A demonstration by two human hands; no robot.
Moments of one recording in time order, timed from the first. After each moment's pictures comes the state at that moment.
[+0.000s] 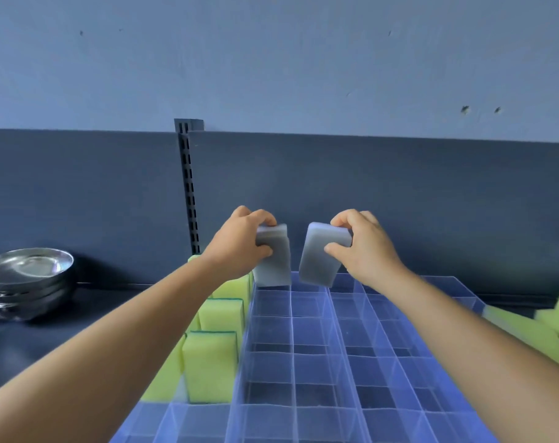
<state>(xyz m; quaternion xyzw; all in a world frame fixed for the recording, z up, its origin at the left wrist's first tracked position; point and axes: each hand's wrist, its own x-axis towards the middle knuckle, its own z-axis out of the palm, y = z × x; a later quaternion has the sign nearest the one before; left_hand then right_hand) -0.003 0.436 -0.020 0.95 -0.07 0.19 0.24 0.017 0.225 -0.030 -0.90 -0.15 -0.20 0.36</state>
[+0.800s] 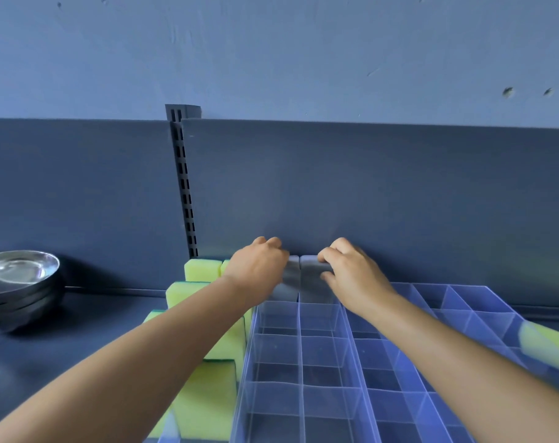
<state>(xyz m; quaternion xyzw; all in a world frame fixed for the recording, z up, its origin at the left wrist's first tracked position) 0.043 0.422 -0.058 0.99 -0.08 0.12 -0.06 0.065 0.249 -0.076 -0.96 -0.20 -0.16 0.13</state>
